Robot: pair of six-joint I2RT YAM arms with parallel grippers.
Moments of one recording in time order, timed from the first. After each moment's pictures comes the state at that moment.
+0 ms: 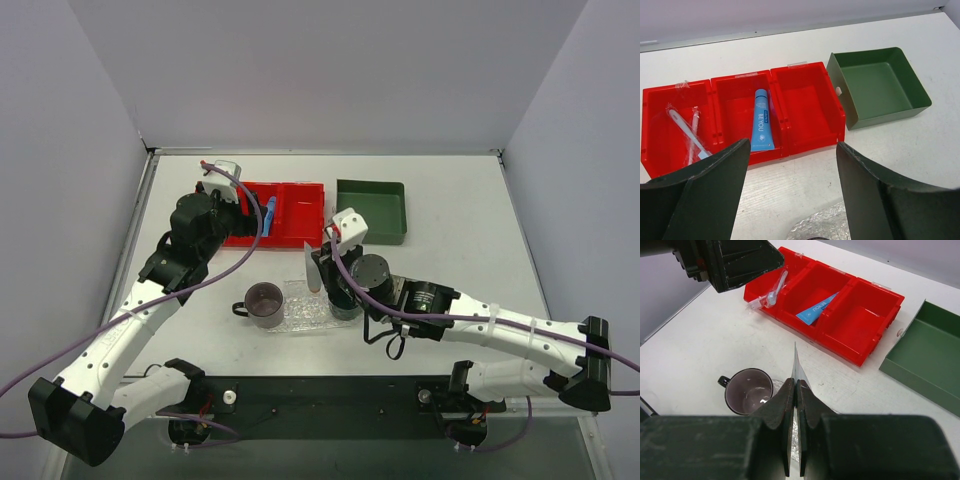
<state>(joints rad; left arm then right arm) -0.44 1.04 0.97 -0.17 -0.09 -0.17 1.21 1.15 1.00 -0.09 0.56 0.22</state>
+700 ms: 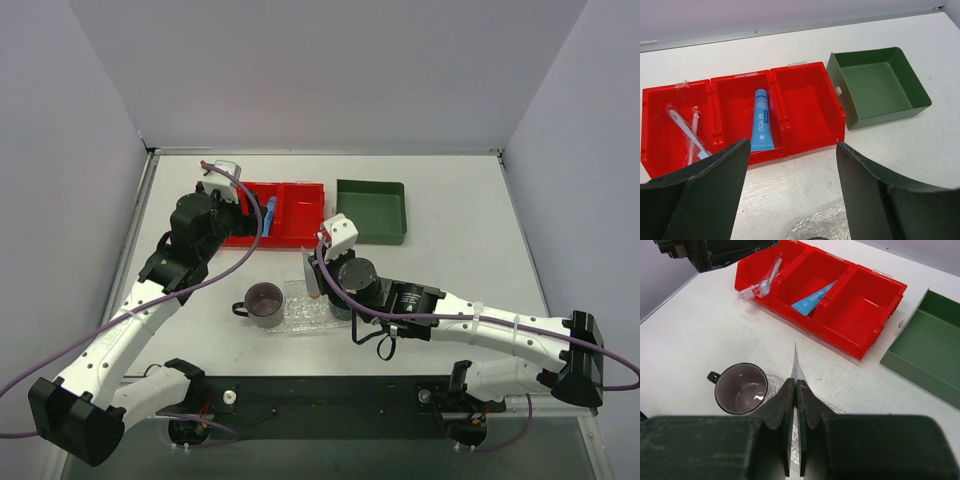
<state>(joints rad) -0.44 1.04 0.97 -0.17 -0.09 -0.17 1.21 1.21 0.96 -0.04 0.58 0.23</state>
